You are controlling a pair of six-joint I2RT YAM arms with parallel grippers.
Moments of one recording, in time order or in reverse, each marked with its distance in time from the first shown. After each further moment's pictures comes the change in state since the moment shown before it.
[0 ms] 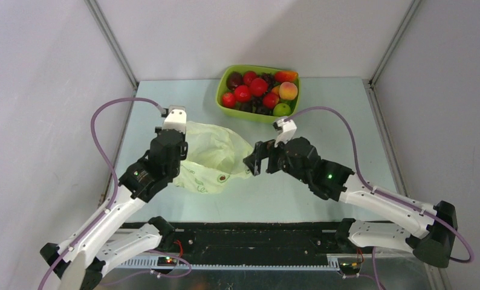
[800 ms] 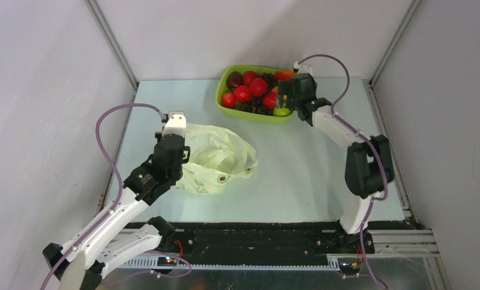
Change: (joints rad) left arm 0.007 -0.016 -0.084 0.060 -0.048 0.002; right arm -0.573 0.702 0.498 0.002 0.051 -0.233
